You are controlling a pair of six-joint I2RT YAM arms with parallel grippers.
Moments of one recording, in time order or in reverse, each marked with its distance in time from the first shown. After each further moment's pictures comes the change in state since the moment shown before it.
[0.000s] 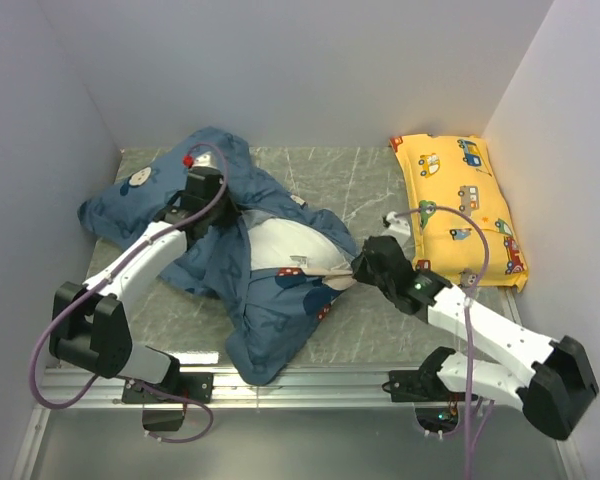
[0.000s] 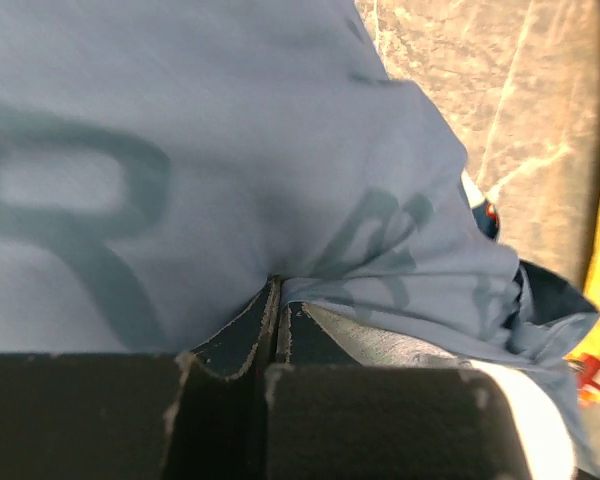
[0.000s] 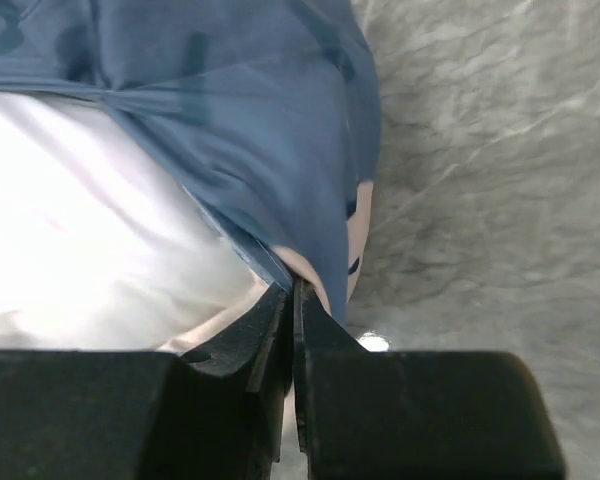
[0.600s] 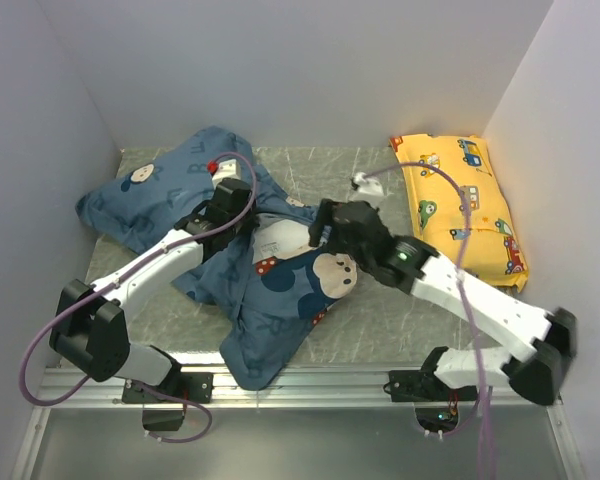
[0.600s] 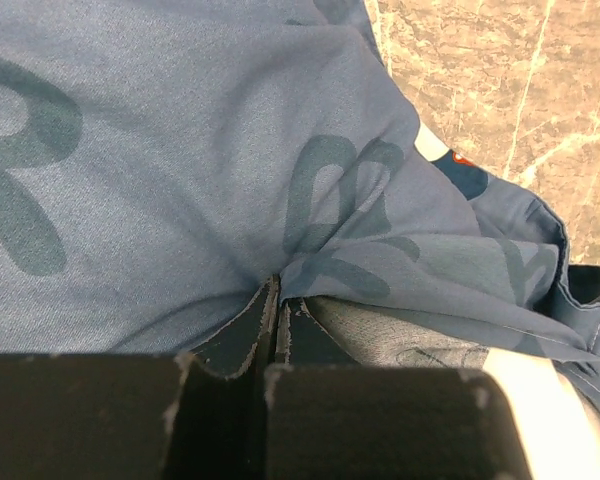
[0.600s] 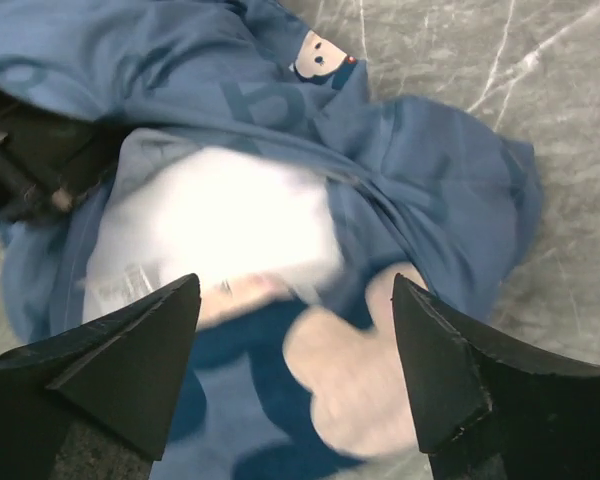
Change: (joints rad) left arm -0.166 -0.009 -0.014 -0.006 -0.187 0.031; right arm 0.147 0.078 0.332 -0.076 0.053 -0.066
